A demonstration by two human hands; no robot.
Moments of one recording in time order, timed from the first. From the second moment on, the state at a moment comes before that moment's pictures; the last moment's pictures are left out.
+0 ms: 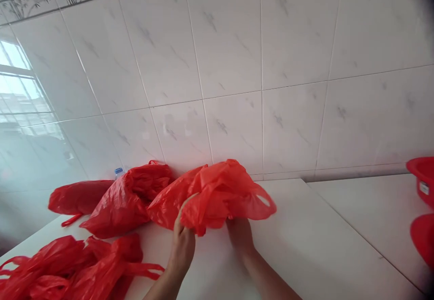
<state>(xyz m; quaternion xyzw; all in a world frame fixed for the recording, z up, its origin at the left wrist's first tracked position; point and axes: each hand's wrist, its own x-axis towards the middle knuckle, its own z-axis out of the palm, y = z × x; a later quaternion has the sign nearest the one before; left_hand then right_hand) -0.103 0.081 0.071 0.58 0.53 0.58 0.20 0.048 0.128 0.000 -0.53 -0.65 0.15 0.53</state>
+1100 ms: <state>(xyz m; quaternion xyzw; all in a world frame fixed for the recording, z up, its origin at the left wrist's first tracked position) -0.085 0.168 0.002 0.66 0.67 0.33 0.07 0.163 0.058 0.014 -0.48 -0.40 0.53 0.57</state>
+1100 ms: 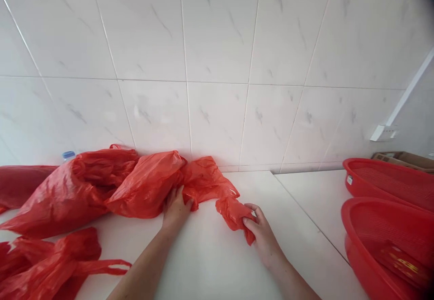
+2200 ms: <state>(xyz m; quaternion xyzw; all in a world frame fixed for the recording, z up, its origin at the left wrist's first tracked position) -0.043 0.054 0.023 0.77 0.36 0.43 0.31 0.170 0.013 0.021 -0.45 -0.39 0.60 0.54</state>
